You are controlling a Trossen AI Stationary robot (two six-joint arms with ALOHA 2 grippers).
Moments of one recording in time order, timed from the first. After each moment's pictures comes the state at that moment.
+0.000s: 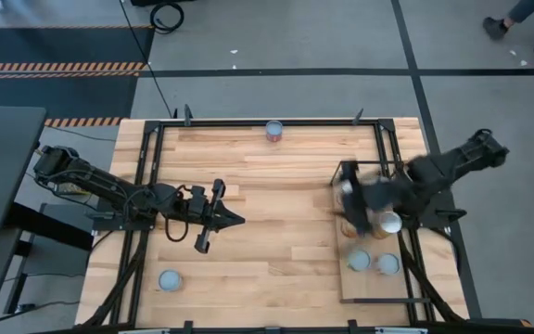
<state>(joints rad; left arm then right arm) -0.32 1.14 0.61 0.68 -0.14 -0.05 0.40 1.12 1.23 -0.88 0.44 -0.13</state>
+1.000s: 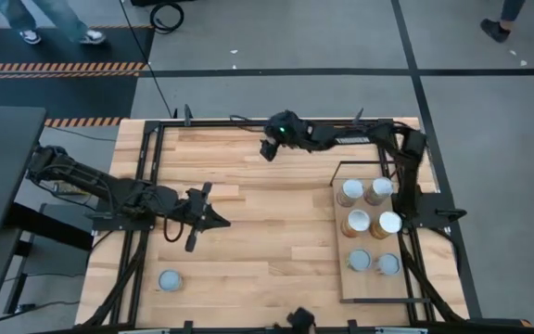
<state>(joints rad) -0.33 0.95 0.61 0.08 -0.14 -0.13 -0.43 1.91 1.31 -0.06 0.22 0.06</state>
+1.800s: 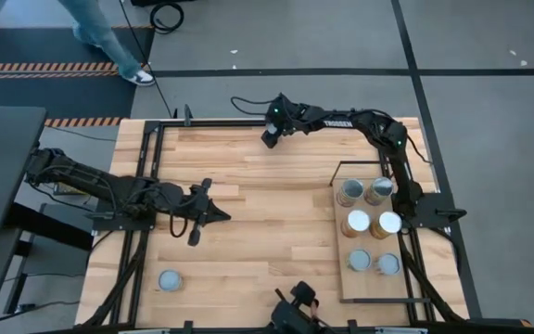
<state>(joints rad) -0.27 0.95 0.61 -0.01 -0.14 -0.11 -0.60 2.13 1.54 -0.29 0.05 0.10</state>
